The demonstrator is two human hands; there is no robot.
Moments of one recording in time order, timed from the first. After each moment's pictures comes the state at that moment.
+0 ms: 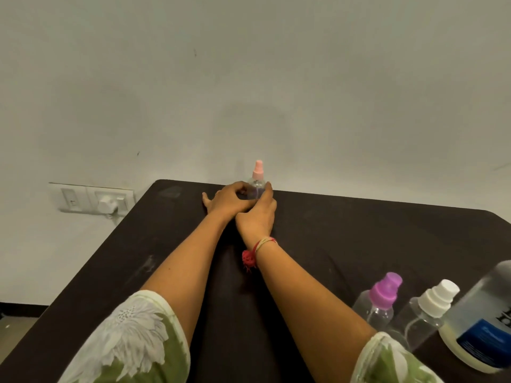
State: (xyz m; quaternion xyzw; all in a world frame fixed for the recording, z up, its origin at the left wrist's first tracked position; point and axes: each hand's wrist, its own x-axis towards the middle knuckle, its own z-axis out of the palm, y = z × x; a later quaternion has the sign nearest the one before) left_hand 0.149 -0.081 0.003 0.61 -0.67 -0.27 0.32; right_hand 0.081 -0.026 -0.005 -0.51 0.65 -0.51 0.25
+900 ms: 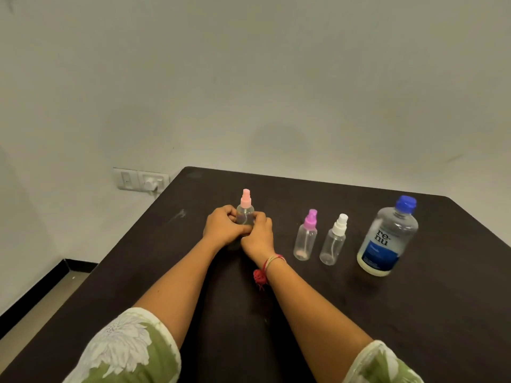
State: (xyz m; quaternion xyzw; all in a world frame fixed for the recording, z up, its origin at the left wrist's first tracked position) left_hand 0.151 0.130 0.009 0.64 -0.59 -0.30 0.39; right_hand 0.050 0.164 0.016 -0.61 0.63 -0.37 0.32
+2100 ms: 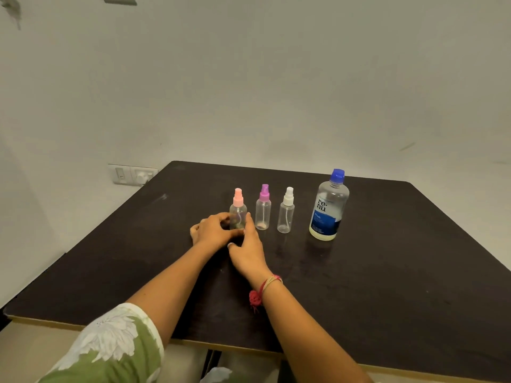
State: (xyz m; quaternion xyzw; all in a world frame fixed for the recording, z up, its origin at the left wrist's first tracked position) left_hand 0.090 0.225 0.003 0.69 -0.63 -0.20 0.29; right_hand -0.017 0.290 0.014 -0.61 0.56 -0.39 0.41
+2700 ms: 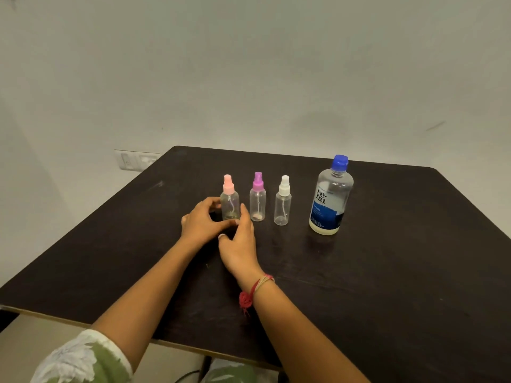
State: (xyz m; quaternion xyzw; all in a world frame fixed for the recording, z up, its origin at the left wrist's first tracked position) left_hand 0.085 0.224 -0.003 0.68 -0.62 -0.19 0.35; right_hand -0.028 0.282 0.004 -0.59 0.51 -0.44 0.45
